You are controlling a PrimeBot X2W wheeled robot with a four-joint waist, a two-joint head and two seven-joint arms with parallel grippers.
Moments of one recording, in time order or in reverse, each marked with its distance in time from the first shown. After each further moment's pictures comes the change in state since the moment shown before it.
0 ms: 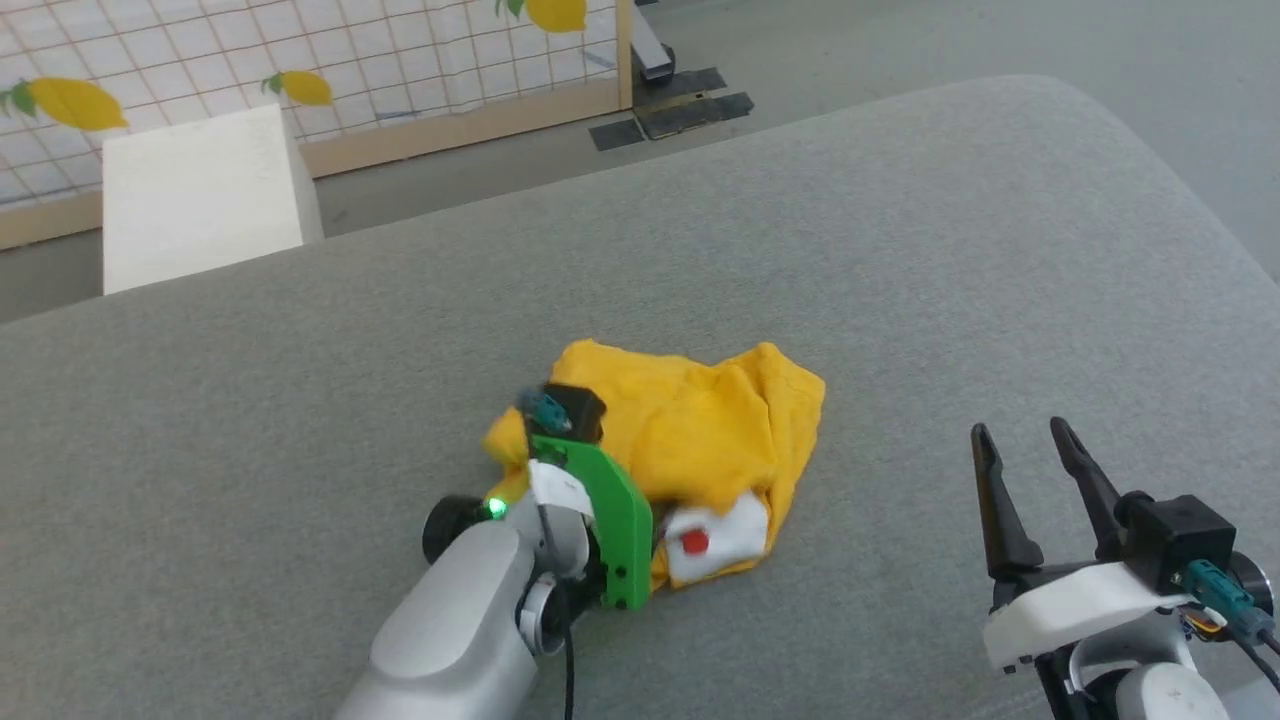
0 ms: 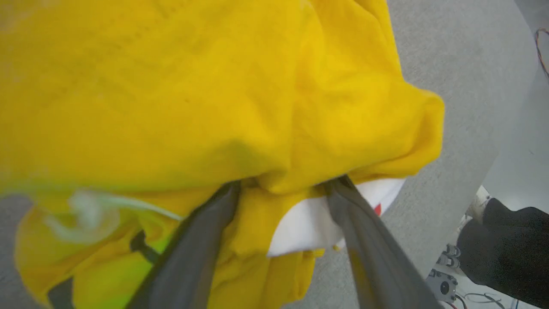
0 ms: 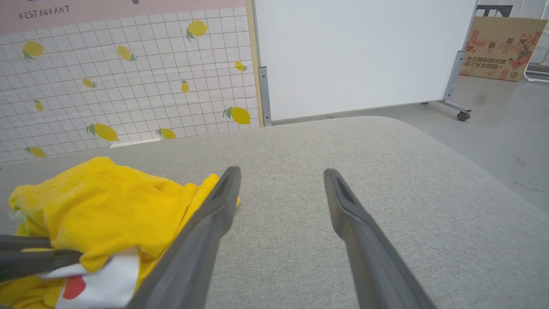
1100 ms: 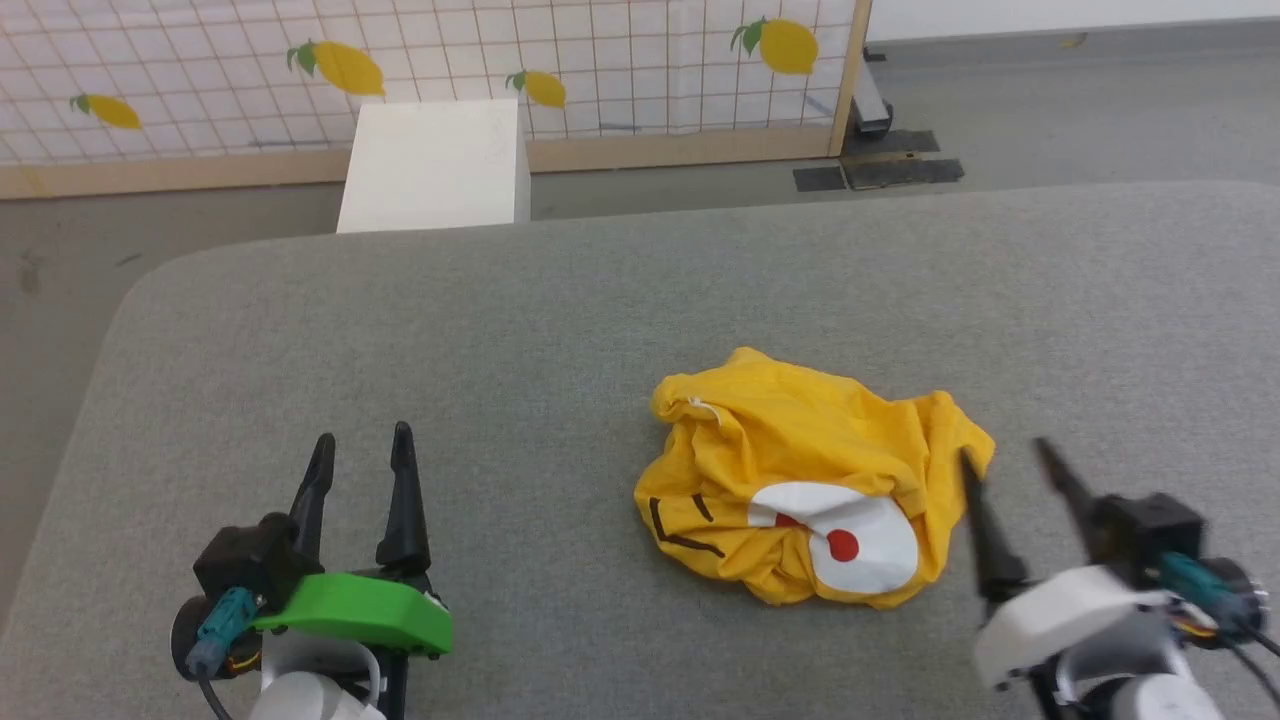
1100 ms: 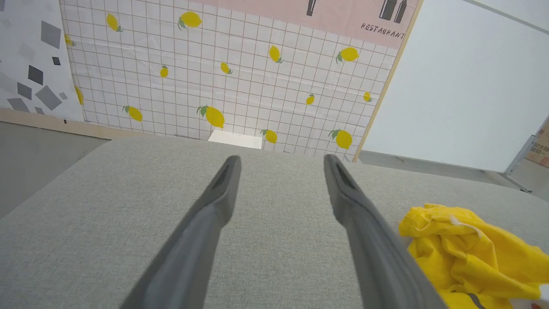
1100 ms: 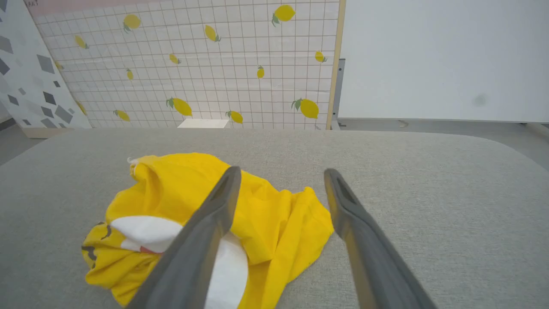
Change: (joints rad) left arm 0.436 0.061 0.448 -0.480 0.239 0.062 -0.700; right arm 0.033 -0.002 0.016 -0.061 -0.026 0.000 0.117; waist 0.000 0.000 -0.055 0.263
